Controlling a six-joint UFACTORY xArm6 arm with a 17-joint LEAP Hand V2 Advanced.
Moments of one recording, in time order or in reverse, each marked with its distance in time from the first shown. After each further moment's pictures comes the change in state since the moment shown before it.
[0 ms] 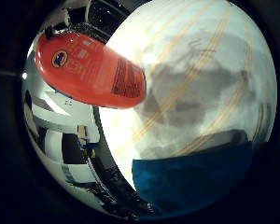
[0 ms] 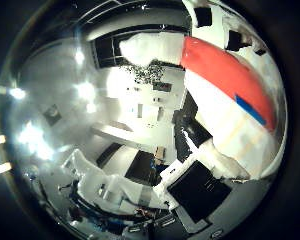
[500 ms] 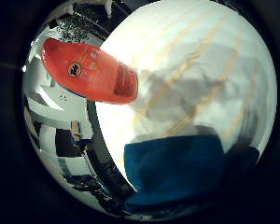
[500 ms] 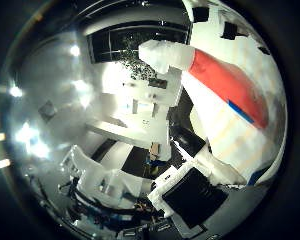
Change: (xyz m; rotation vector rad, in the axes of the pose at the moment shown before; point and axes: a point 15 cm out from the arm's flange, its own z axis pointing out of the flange) arm -0.017 -0.012 -0.077 -0.002 0.120 -0.050
